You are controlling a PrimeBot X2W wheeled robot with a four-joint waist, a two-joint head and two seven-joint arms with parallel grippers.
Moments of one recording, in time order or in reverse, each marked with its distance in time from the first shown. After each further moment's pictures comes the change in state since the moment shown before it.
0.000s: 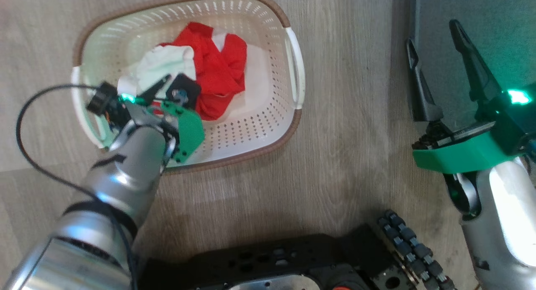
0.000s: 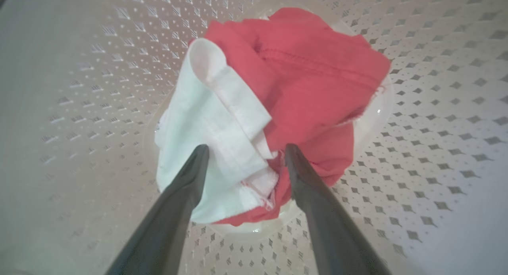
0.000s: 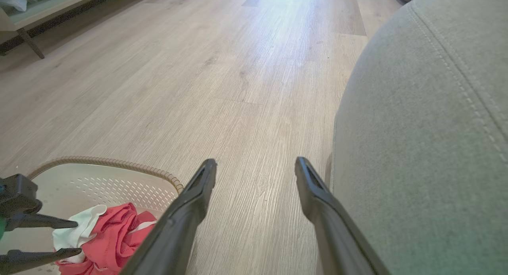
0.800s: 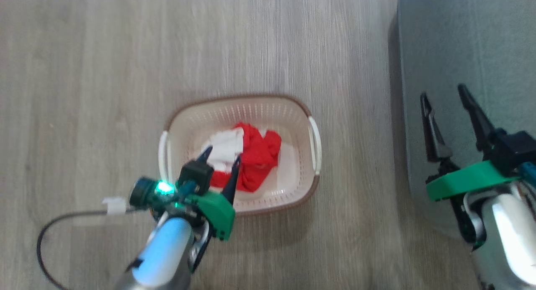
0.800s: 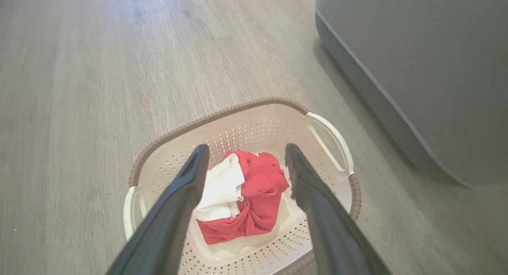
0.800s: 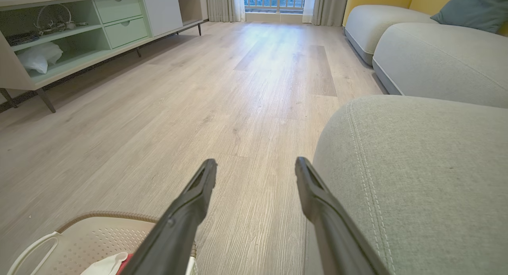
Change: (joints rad) left arm 0.571 0.011 0.150 -0.654 -0.140 0.024 -0.026; right arm 0.119 0.001 -0.085 0.197 0.029 0.000 0.001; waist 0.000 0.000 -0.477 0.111
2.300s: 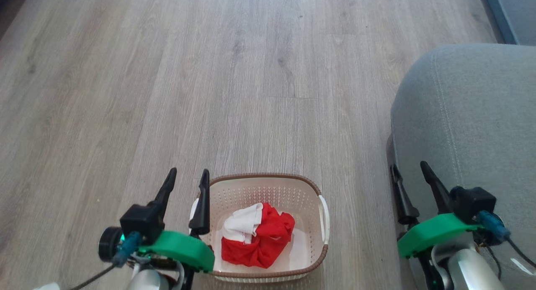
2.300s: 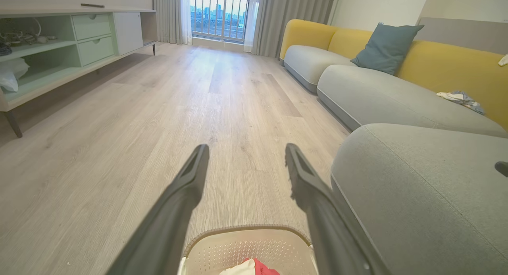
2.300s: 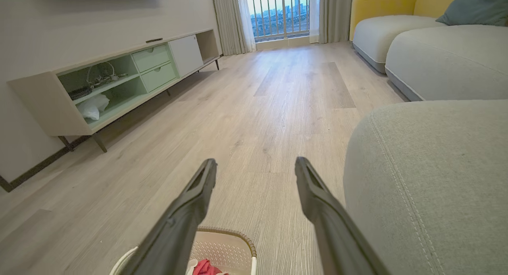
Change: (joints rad) left arm 0.348 0.009 0.195 -0.480 -0.110 0.035 0.006; right arm 0.146 0.106 0.028 0.166 0.102 -0.001 0.011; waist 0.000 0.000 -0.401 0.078
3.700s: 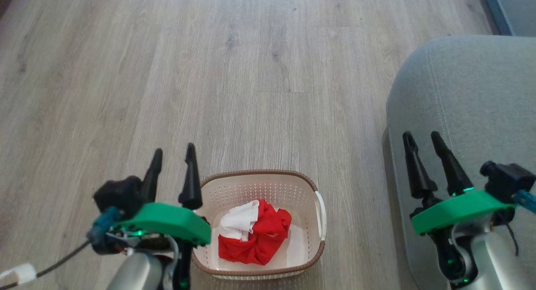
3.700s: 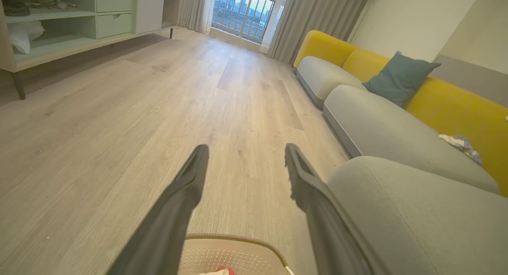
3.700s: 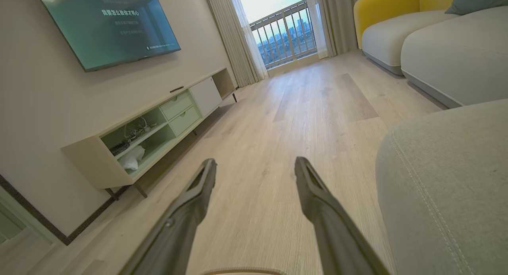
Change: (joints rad) left arm -0.052 0.081 -0.077 -0.201 -0.259 0.263 0.119; right arm -0.001 -0.038 -0.002 -0.252 0.252 0.000 0.121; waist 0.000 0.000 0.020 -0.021
